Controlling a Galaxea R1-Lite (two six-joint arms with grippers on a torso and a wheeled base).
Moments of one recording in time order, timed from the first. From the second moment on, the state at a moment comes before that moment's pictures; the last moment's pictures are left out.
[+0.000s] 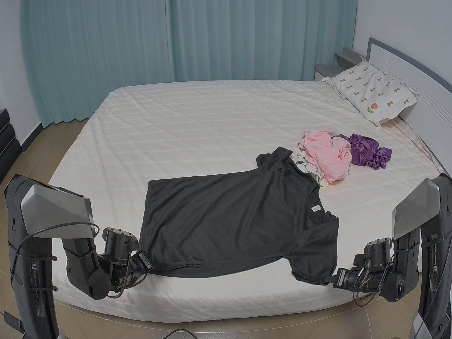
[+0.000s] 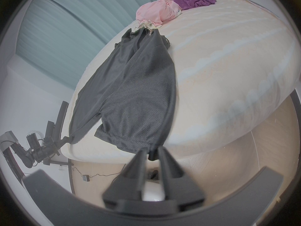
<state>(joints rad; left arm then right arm) -0.27 2.32 -0.43 -1.07 0.14 -0.86 0.15 2.46 -0.19 -1.43 0.25 0.50</state>
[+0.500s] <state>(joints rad) -0.27 2.32 -0.42 -1.08 0.14 -0.86 0.08 2.38 -0.08 -1.45 0.26 0.48</state>
